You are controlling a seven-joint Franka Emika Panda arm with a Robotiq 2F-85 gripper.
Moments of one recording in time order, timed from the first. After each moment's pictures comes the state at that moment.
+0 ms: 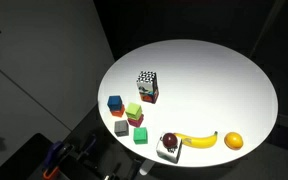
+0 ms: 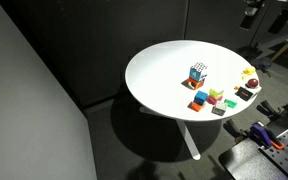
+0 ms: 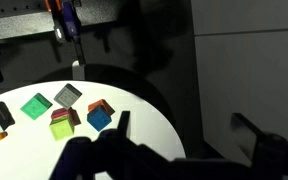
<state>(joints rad) 0.16 -0.71 0.17 -2.56 0.41 1.90 0.37</state>
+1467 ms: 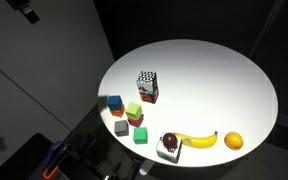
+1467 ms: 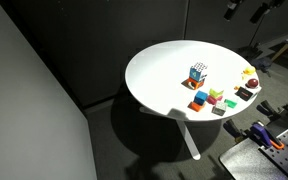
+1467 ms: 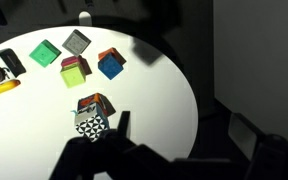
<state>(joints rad) 0.09 -0.64 0.19 -2.56 0.30 2.14 0.37</state>
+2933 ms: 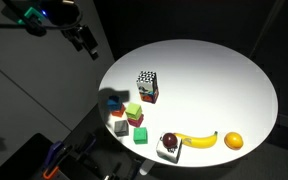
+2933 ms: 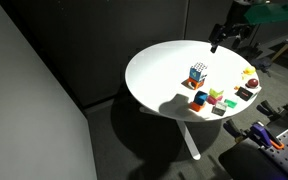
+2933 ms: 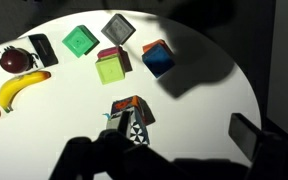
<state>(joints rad) 0.04 -0.23 0.16 -2.55 0.07 2.41 0.37</state>
